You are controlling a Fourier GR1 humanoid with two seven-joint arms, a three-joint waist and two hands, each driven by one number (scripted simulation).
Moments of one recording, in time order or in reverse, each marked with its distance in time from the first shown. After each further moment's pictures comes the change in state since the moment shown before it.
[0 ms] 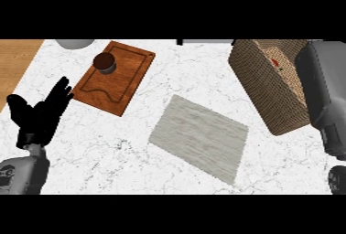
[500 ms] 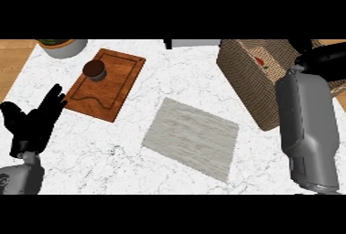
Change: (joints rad) left arm 0.054 0.004 0.021 -0.016 -0.001 0.017 0.006; right arm 0.226 0.231 -0.065 -0.401 -0.033 -0.052 0.003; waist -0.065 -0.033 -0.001
